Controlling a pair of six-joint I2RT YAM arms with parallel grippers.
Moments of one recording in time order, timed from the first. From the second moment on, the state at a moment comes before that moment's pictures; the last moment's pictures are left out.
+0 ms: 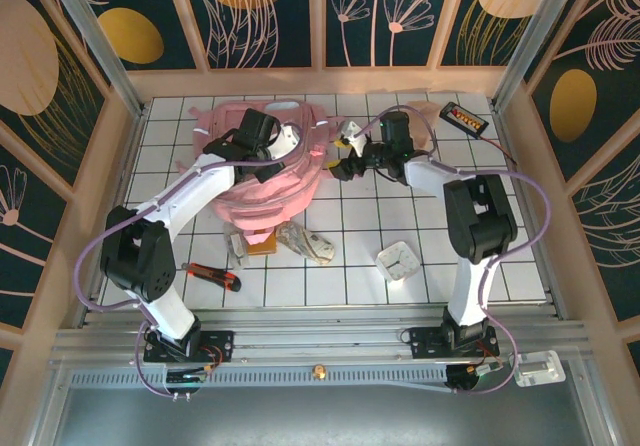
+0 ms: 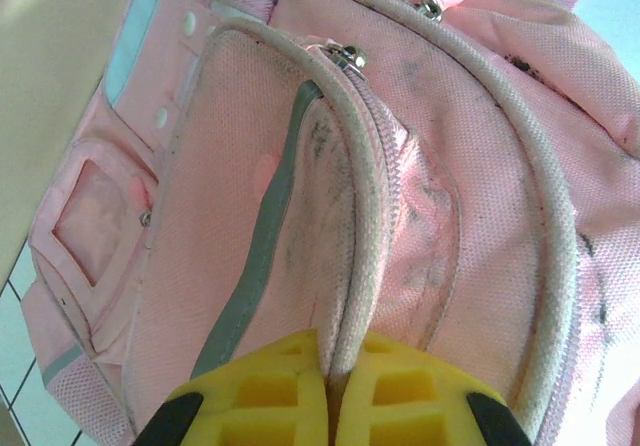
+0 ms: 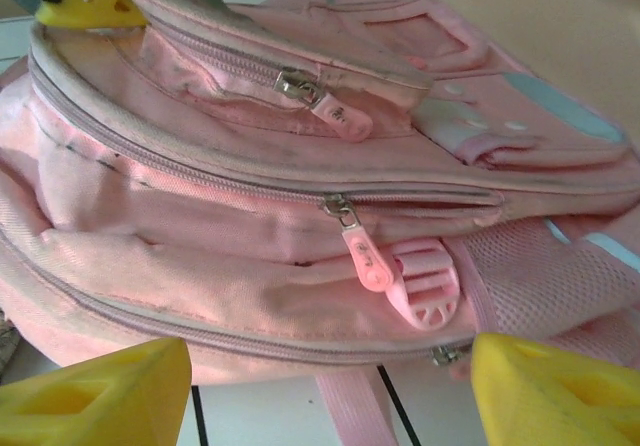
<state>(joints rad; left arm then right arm) -0.47 1.70 1.39 -0.56 -0.14 0.58 0.36 1.95 1.27 0.12 -0.81 -0.51</state>
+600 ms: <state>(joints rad) -0.47 1.69 1.38 -0.55 -0.13 0.58 0.40 2.20 1.57 0.00 -0.87 -0.58</state>
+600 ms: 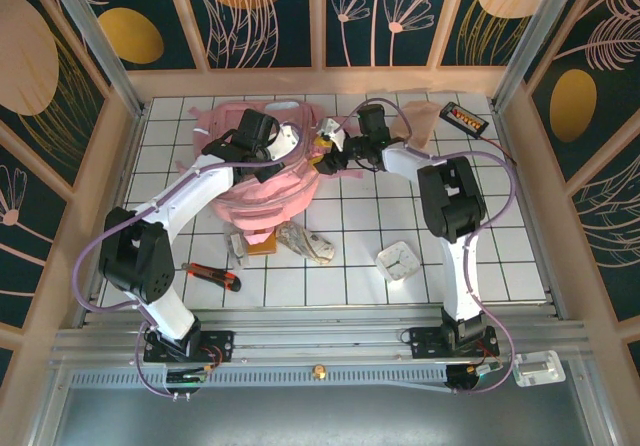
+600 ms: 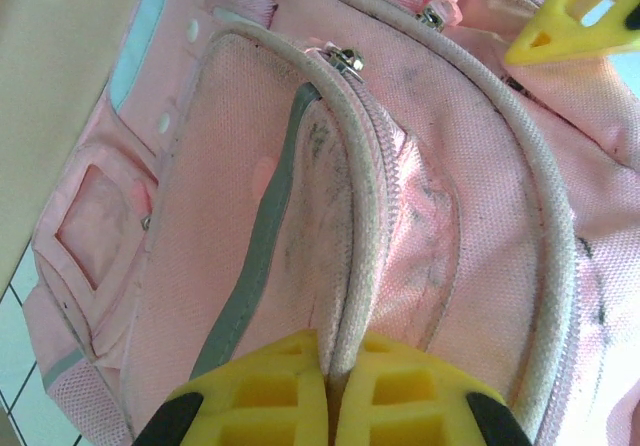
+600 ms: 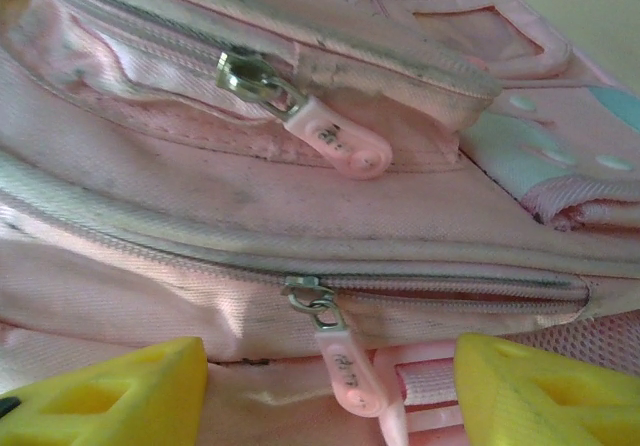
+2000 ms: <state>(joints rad) -0.46 1.78 1.55 -0.61 -0.15 0.46 0.45 2.15 1.80 -0.49 -0.72 -0.55</state>
